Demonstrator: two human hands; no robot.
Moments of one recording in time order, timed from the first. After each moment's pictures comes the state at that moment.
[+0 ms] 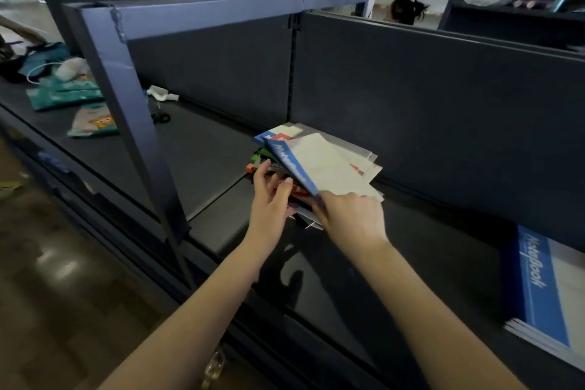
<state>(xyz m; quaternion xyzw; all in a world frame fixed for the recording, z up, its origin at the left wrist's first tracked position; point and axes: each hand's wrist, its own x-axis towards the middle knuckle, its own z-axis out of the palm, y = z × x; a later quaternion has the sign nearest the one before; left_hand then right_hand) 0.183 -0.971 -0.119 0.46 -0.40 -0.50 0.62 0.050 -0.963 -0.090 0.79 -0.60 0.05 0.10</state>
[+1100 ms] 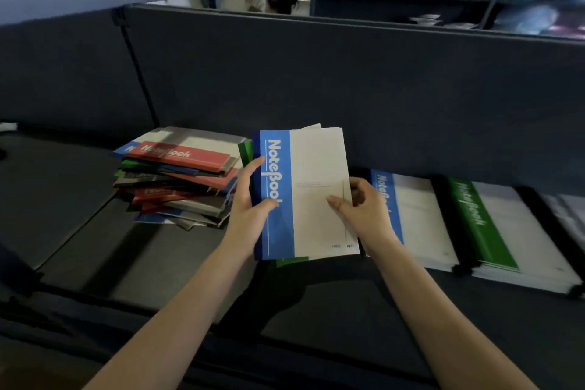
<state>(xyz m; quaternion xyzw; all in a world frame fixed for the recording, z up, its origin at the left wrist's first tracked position) 0.035 -0.941 -0.119 0.38 -0.56 -0.53 0.51 -0.145 -0.891 -0.118 0.44 -0.67 0.52 -0.30</state>
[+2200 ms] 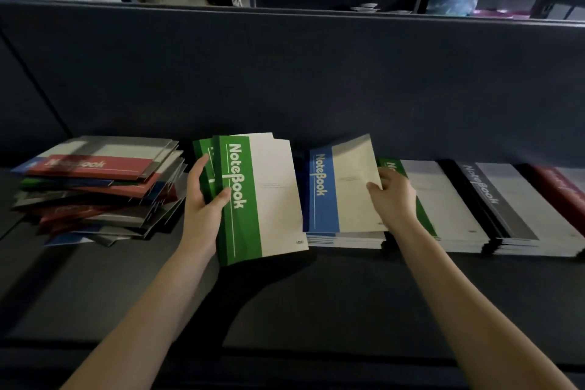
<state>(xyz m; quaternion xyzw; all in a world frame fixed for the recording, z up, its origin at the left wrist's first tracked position) -0.023 -0.936 -0.132 0.38 -0.51 -0.55 0.54 -0.288 -0.844 -0.123 0.34 -0.82 0.45 -0.13</state>
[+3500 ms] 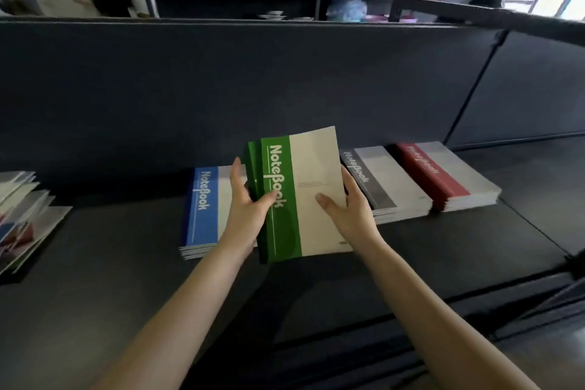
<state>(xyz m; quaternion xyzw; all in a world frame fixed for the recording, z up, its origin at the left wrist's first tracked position) -0.226 -0.834 -0.125 0.27 -0.61 -0.64 0.37 -0.357 -0.718 -0.124 0.35 -0.73 0.56 -0.17</state>
